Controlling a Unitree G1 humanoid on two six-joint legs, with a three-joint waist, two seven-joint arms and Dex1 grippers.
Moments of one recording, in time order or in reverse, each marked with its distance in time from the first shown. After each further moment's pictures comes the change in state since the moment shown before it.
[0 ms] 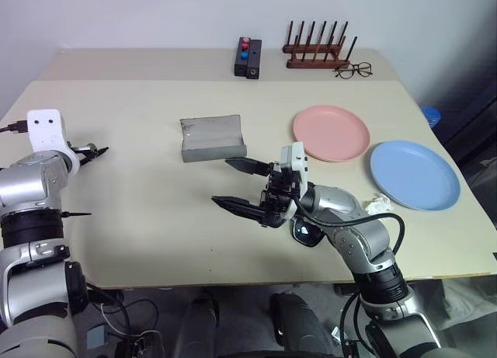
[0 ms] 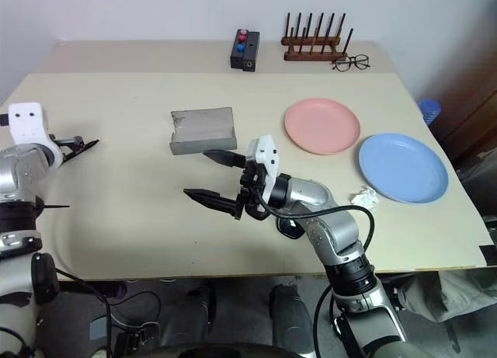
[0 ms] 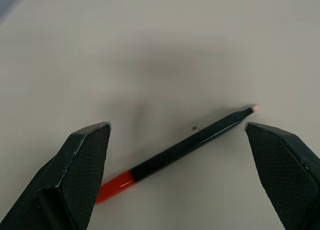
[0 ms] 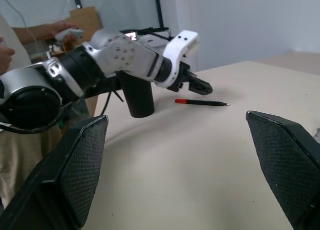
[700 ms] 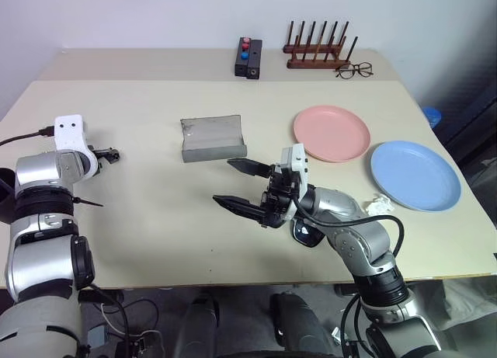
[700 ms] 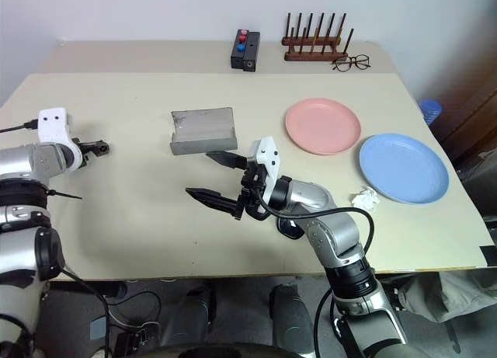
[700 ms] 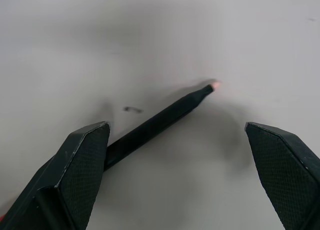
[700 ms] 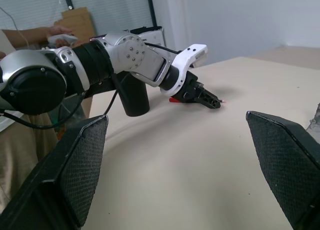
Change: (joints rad) left arm -0.112 -0.004 -0.073 0.212 0.013 0.021 -0.193; right arm 0.015 -0.003 -0.001 -0.005 0.004 0.008 -0.023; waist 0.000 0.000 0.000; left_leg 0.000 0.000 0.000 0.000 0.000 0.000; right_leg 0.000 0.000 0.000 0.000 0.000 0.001
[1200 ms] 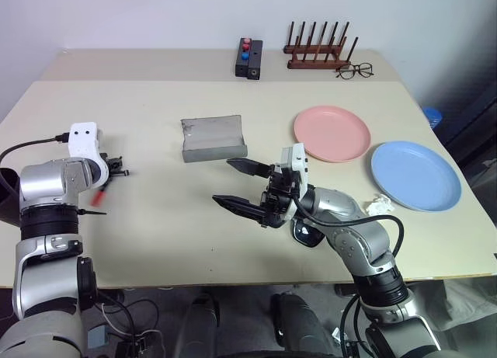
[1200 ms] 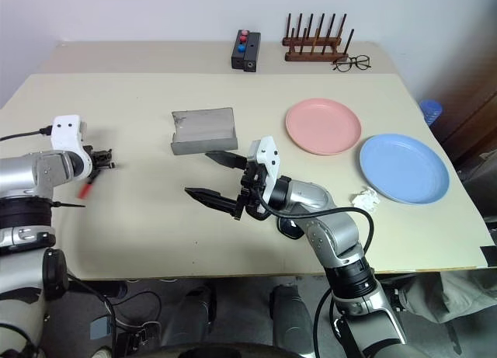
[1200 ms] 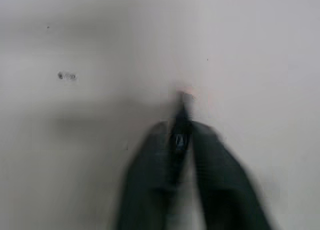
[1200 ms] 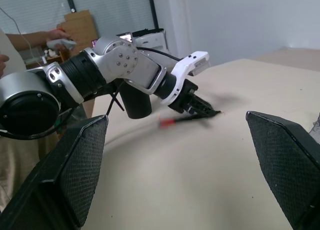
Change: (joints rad) left arm 0.125 -0.035 0.011 -0.259 -0.037 0.150 -0.044; right arm -0.001 0.004 0.000 0.000 0.008 0.002 0.000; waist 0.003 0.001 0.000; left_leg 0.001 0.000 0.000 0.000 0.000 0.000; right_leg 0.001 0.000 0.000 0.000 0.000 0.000
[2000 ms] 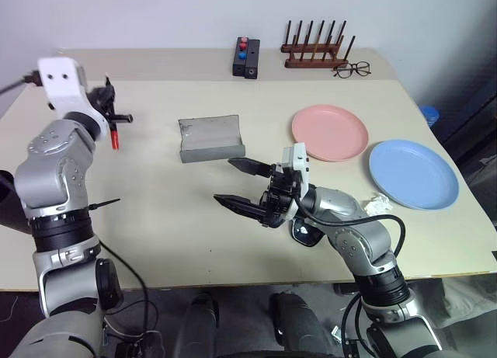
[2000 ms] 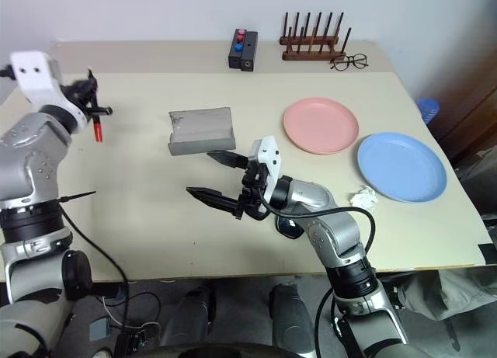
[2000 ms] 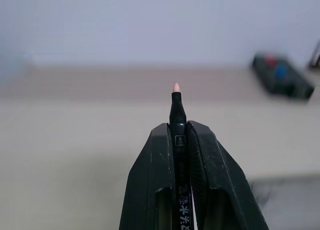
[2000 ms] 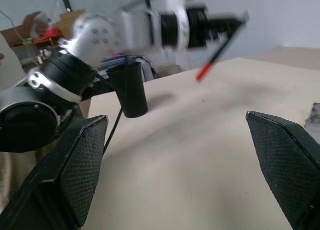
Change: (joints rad) left arm 0.054 -0.129 0.164 -0.559 -0.057 -0.316 0.176; right arm -0.001 -0.023 -0.007 0.000 -0.003 -0.011 0.001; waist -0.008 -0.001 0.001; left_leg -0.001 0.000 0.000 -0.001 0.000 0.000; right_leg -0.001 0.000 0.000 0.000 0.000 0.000
